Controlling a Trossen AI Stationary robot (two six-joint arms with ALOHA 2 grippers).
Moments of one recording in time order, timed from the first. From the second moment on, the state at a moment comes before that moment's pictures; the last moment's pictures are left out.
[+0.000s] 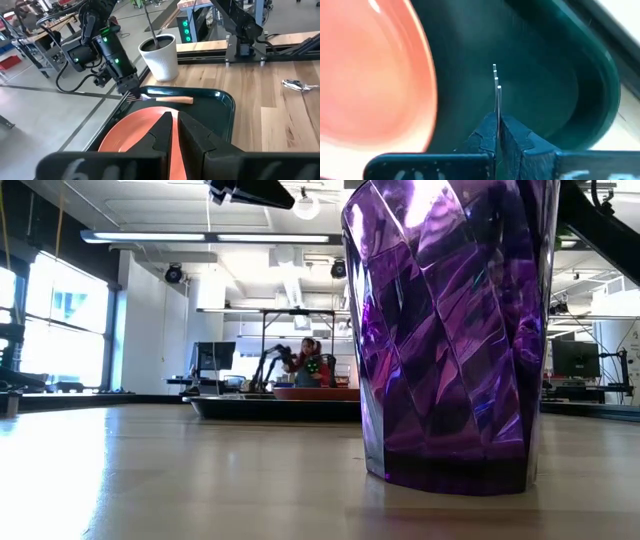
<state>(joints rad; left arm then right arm) -0.20 1.26 0.94 -0.04 -0.67 0.07 -0.85 2.12 1.72 -1.15 -0.17 0.03</state>
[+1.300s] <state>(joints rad) -0.20 1.11 0.95 -0.31 -0.74 0.05 -0.74 2.20 1.72 -1.22 0.05 0.28</state>
